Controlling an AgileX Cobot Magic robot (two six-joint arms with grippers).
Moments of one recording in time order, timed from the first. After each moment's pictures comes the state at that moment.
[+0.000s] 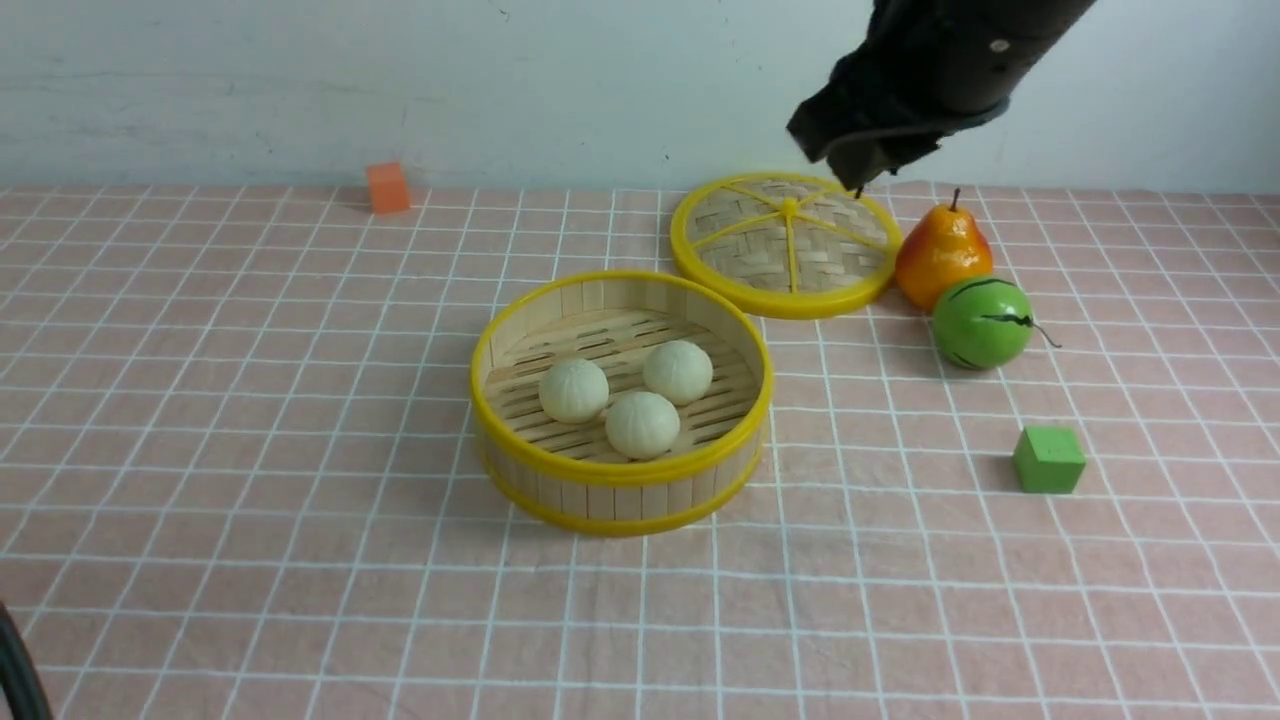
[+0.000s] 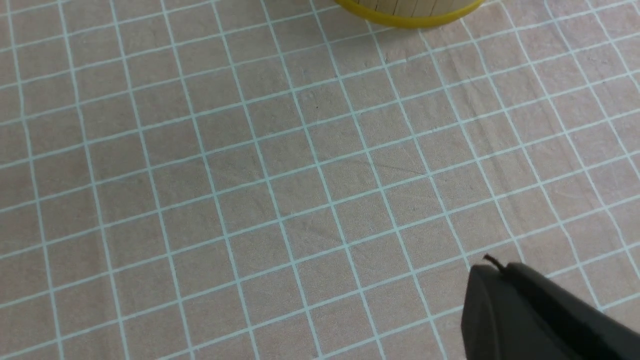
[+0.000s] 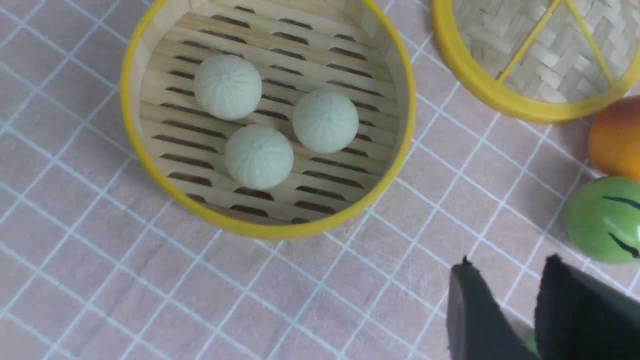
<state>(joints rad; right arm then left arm) 0.49 1.73 -1.99 -0.01 1.25 -0.07 -0.62 0.64 -1.00 0.15 1.24 -0.29</state>
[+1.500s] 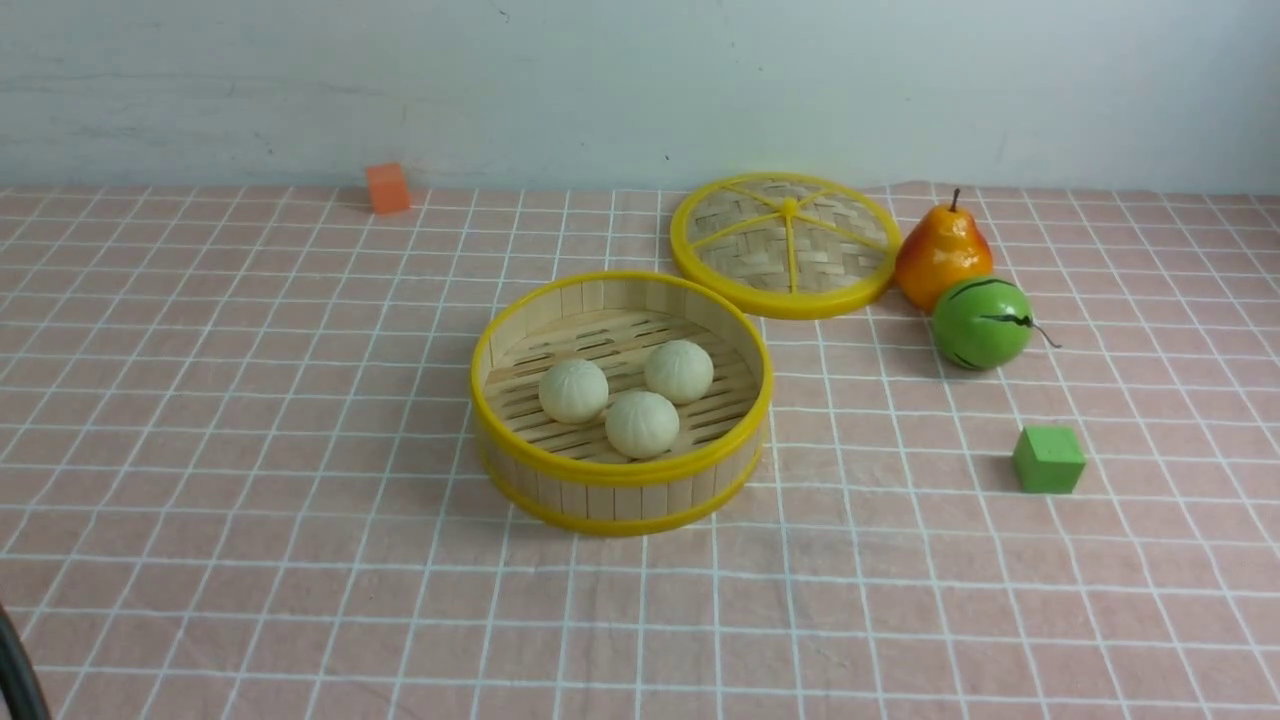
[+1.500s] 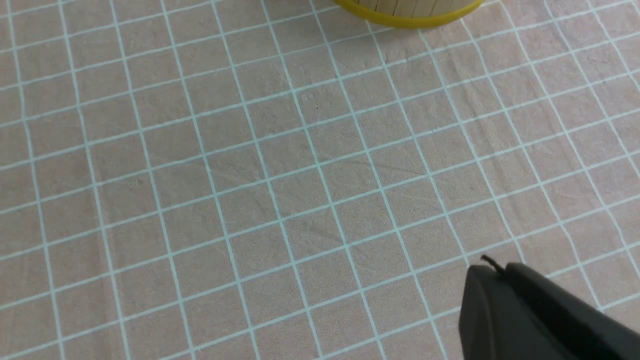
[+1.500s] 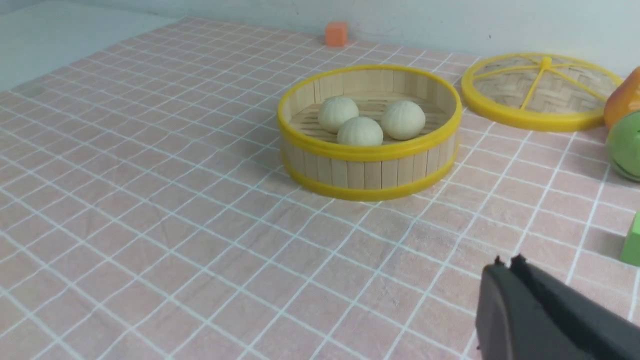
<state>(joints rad) 0.49 0.09 -0.23 0.21 0.39 -0.08 -0.62 0.64 -1.00 0.15 1.24 -0.29</state>
